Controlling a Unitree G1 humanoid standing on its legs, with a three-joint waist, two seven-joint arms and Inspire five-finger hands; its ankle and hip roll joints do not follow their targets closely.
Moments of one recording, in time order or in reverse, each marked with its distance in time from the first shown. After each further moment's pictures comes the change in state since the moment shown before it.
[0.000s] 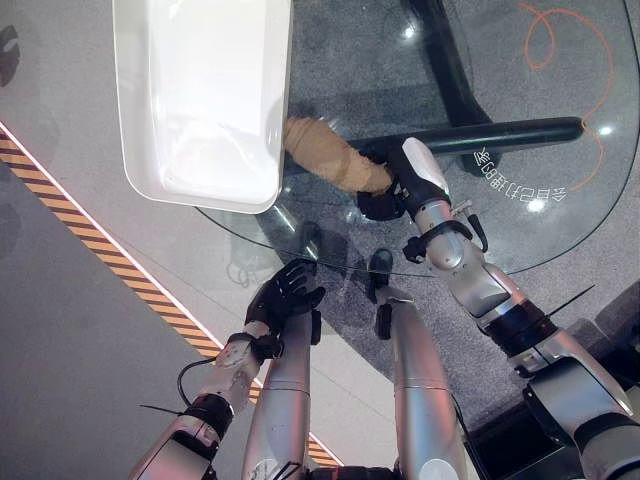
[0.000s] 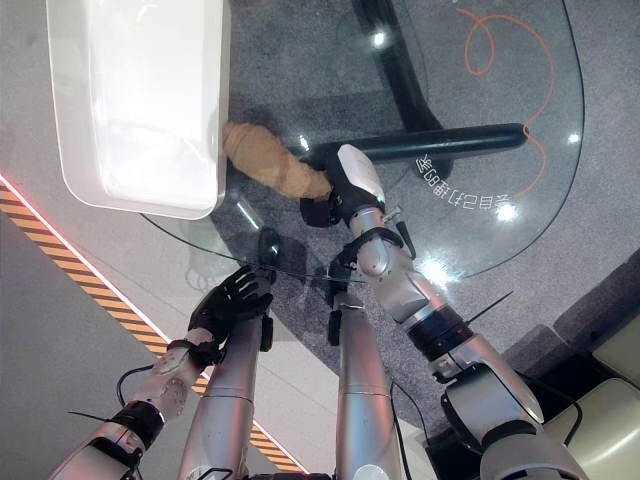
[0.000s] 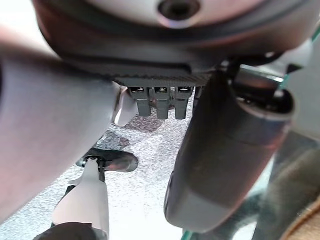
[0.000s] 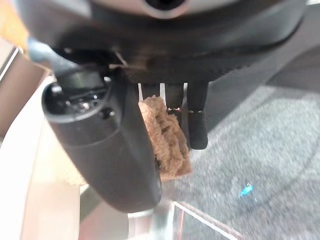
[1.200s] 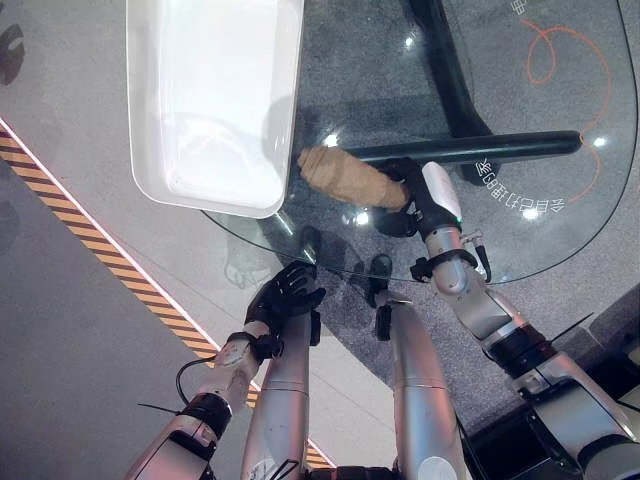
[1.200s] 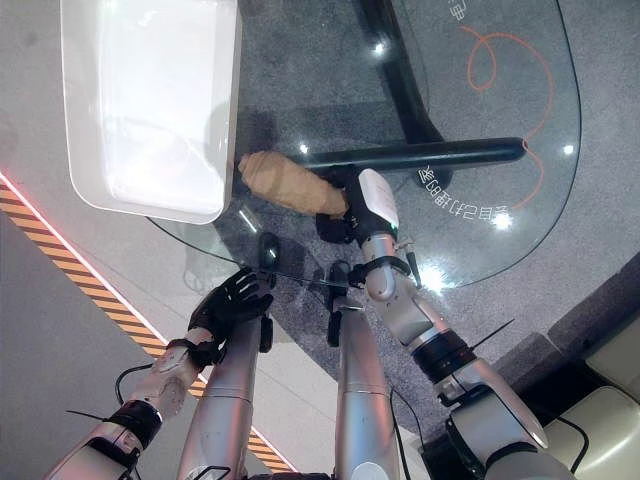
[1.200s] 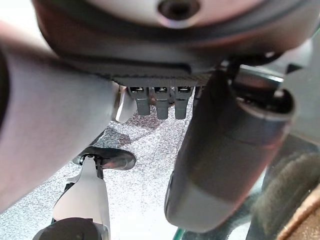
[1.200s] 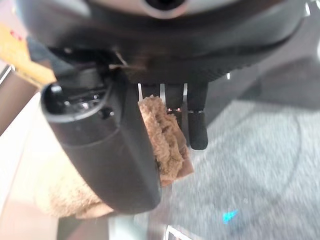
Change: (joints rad) left arm -0.001 0.009 -0.007 -0.019 -0.001 0.027 0.005; right arm -0.001 -0.008 -0.047 0.123 0.040 -0.093 -0.240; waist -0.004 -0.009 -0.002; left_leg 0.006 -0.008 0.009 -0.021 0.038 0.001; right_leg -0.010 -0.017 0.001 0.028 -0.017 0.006
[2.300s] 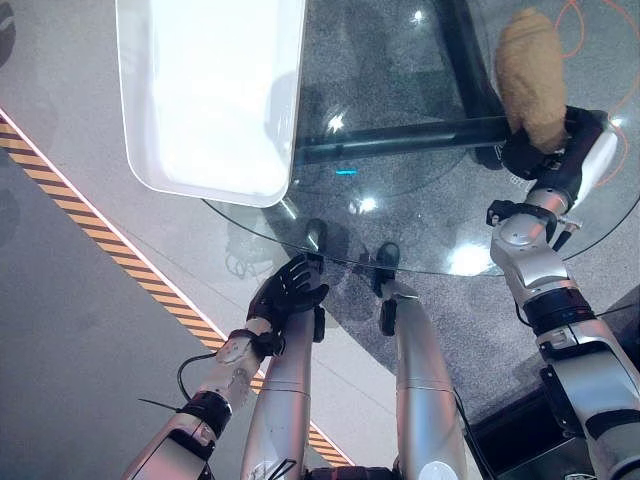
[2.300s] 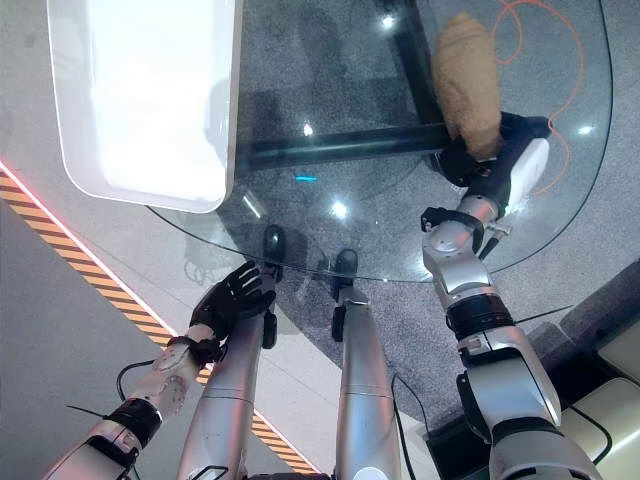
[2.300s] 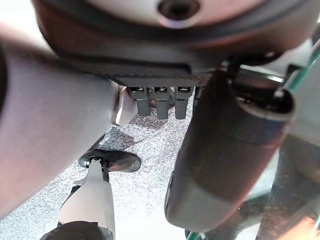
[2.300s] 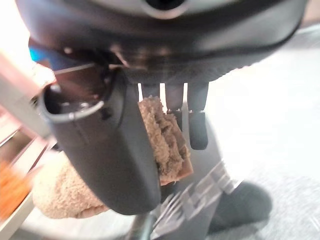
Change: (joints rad) left arm -0.005 0.017 -0.055 -0.017 -0.037 -0.026 0.009; right arm -0.018 -0.052 -0.326 0.299 0.407 -0.147 -0.468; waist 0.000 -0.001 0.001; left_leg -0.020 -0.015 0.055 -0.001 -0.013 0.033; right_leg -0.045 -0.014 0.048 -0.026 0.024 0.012
